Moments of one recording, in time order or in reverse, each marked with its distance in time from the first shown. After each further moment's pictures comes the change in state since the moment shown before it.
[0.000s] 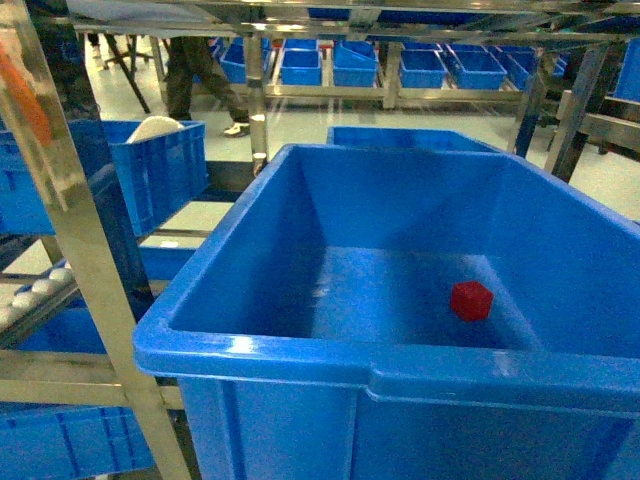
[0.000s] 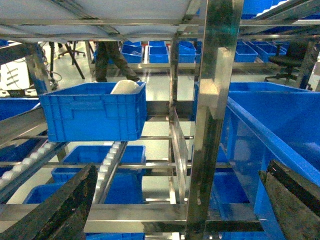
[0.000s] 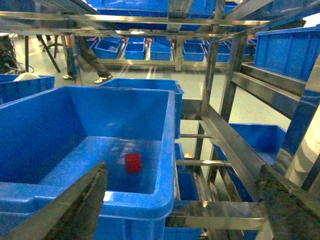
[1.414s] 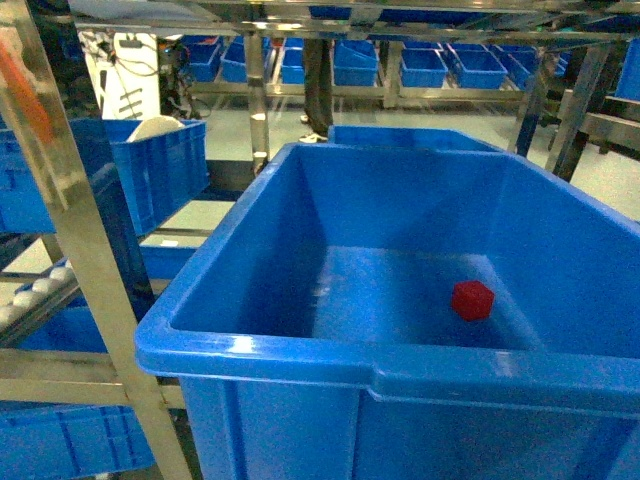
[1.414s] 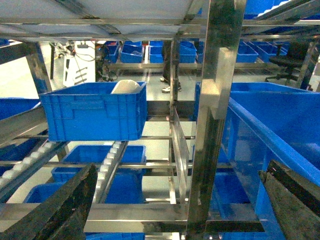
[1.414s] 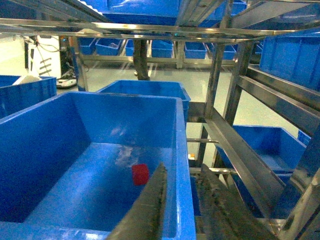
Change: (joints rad) left arm 0.000 0.000 0.000 0.000 0.000 0.000; right arm 0.202 0.406 0.101 0.293 0.203 0.000
